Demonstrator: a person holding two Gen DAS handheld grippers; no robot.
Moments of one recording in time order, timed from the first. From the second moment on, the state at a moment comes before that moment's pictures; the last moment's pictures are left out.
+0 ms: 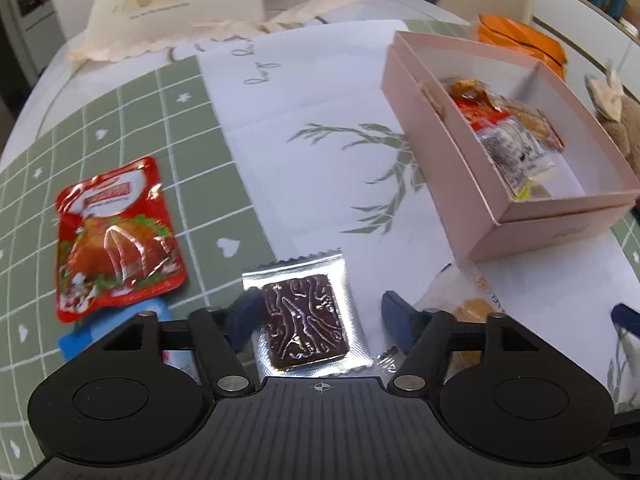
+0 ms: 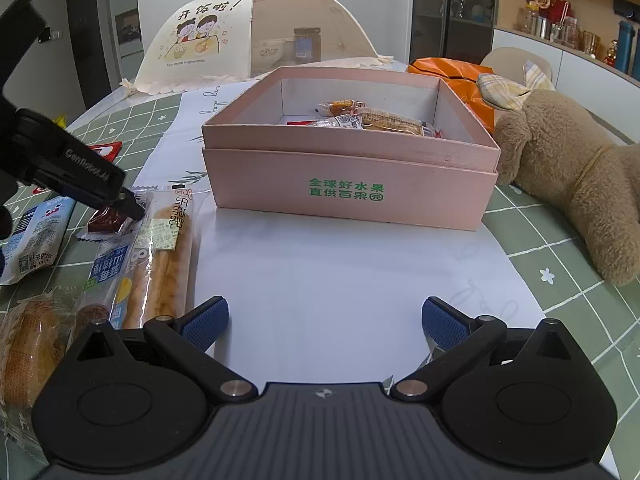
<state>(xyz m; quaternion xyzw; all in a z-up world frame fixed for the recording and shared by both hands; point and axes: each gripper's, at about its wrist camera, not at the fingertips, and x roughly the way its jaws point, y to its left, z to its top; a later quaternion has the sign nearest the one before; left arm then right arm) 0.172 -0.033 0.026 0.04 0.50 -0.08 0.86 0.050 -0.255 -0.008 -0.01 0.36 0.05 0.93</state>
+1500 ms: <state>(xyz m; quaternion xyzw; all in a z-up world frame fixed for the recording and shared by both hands) 0.009 0.185 0.064 -0.27 0.43 0.02 0.86 0.242 0.050 0.024 -0.10 0.46 0.27 0.84</state>
